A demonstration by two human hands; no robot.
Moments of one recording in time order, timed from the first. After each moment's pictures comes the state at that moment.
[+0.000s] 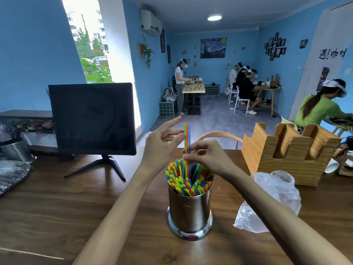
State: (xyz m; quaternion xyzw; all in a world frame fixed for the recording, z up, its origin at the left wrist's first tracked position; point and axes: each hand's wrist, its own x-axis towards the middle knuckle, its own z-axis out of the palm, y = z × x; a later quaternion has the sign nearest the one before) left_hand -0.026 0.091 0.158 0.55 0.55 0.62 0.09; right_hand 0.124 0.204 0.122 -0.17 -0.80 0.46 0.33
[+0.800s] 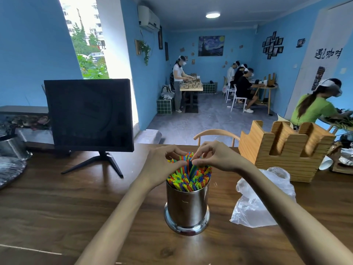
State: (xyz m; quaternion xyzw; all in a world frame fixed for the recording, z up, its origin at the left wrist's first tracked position) left_hand -0.034 0.082 0.108 0.61 0.63 0.47 0.08; right_hand 0.153 0.232 0.122 -0.20 -0.90 0.33 0.21
